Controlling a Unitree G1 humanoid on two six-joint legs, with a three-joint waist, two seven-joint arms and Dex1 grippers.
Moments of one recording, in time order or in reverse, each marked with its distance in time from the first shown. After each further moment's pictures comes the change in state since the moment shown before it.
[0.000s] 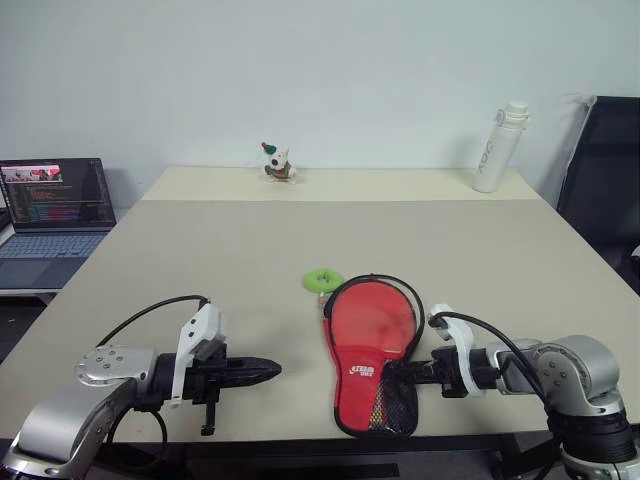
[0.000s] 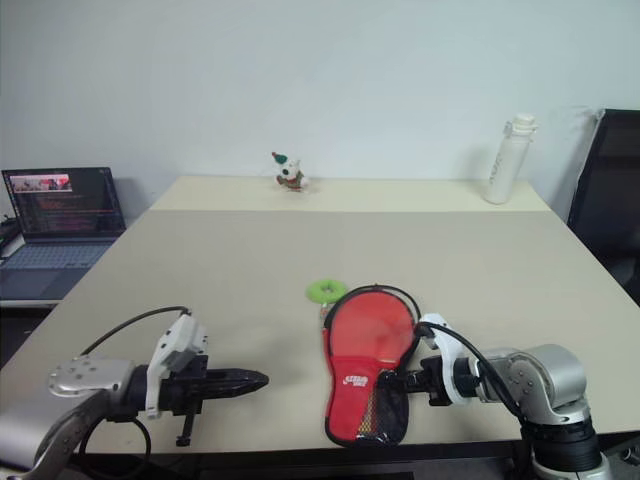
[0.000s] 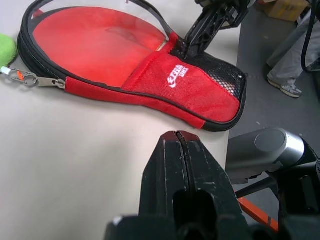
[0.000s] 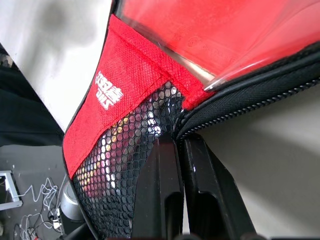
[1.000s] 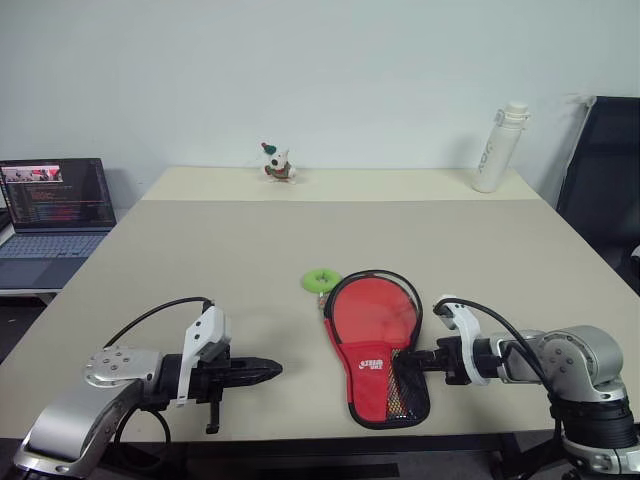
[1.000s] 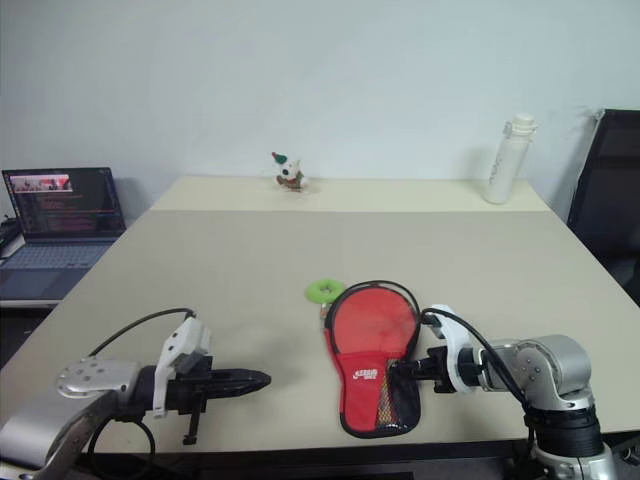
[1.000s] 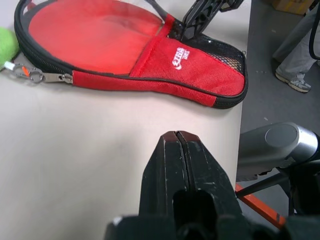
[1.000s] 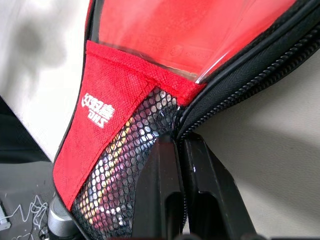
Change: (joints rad) left arm -0.005 -0.015 -0.036 0.037 0.042 -0.052 0.014; right arm -0.045 -0.002 -0.038 0.079 0.049 0.001 -0.127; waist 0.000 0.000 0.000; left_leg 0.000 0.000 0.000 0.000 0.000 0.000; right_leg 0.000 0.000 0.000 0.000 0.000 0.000
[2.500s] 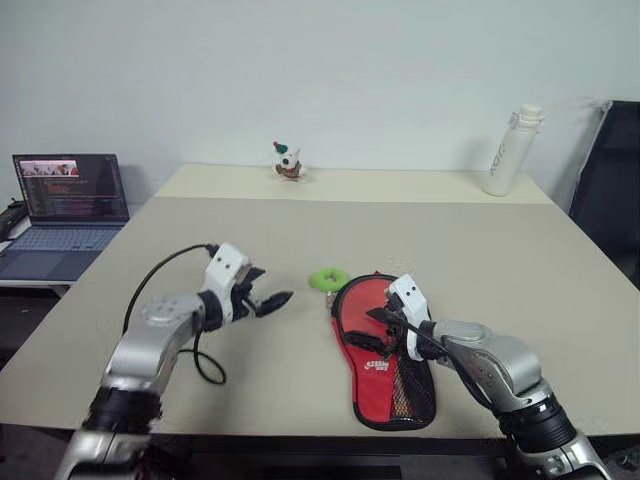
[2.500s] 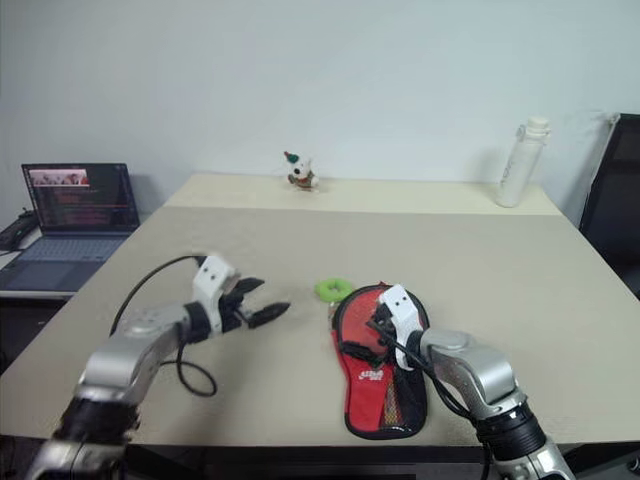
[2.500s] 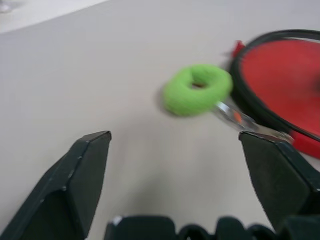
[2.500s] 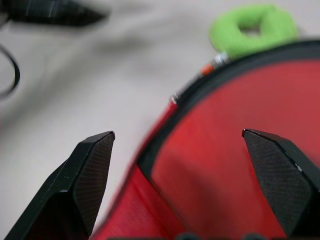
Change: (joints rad) left arm -0.531 -0.266 -0.111 0.491 0.275 -0.006 0.428; right arm -0.006 0.100 0.352 0.123 -0.290 -0.744 0.099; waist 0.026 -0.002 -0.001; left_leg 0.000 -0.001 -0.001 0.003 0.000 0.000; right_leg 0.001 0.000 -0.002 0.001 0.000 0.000
